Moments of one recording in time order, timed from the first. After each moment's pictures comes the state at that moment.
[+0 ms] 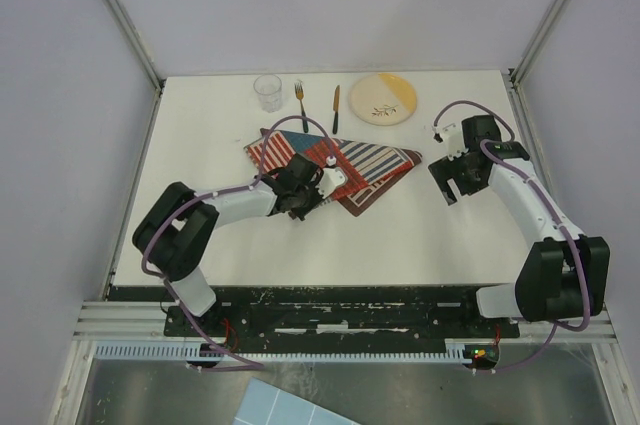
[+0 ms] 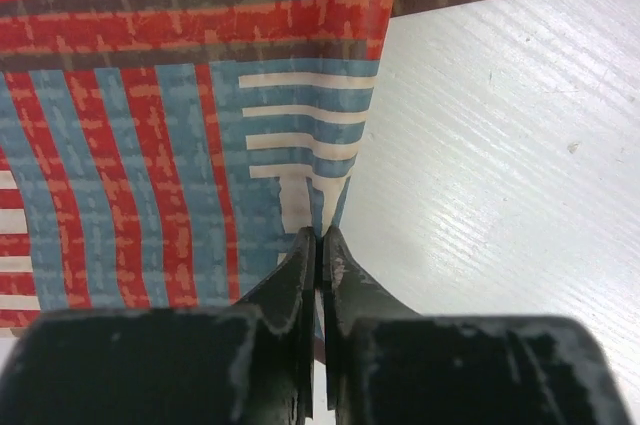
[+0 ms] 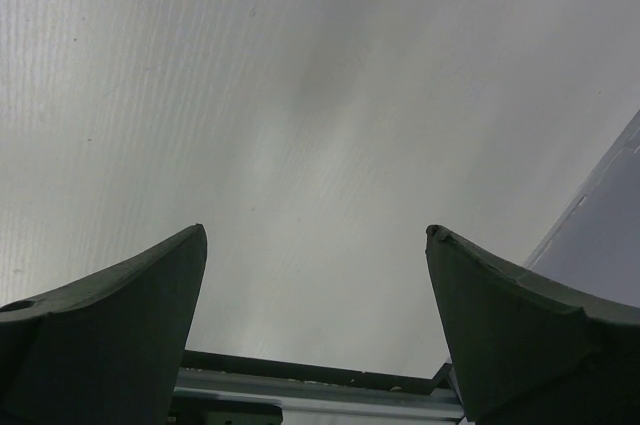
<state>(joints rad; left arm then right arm) -0.67 1.70 0.91 -0.19 0.05 0.36 0.08 1.37 1.07 -0.83 0.06 -0.38</state>
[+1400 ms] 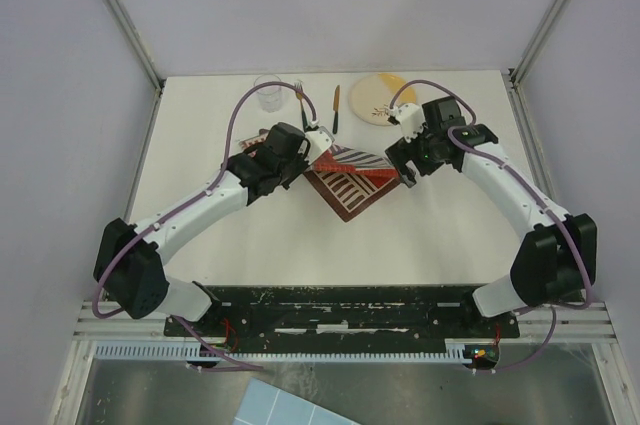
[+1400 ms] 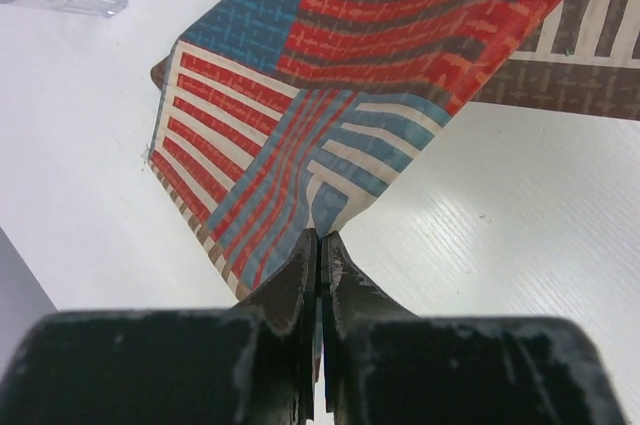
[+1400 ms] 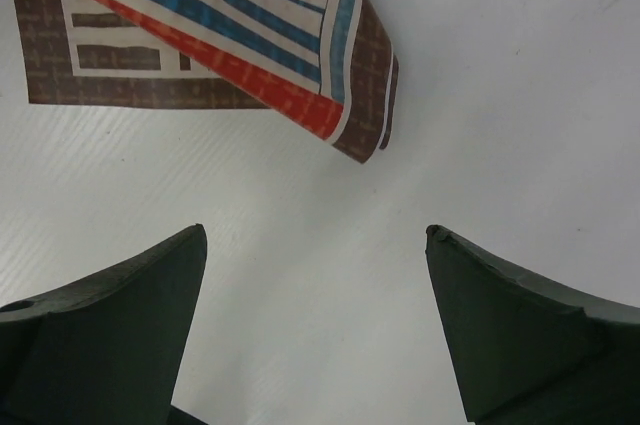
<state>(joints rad) -0.67 1.42 1.12 -0.48 -0.26 0.38 0.29 1.46 1.23 -0.74 -0.13 -0.34</state>
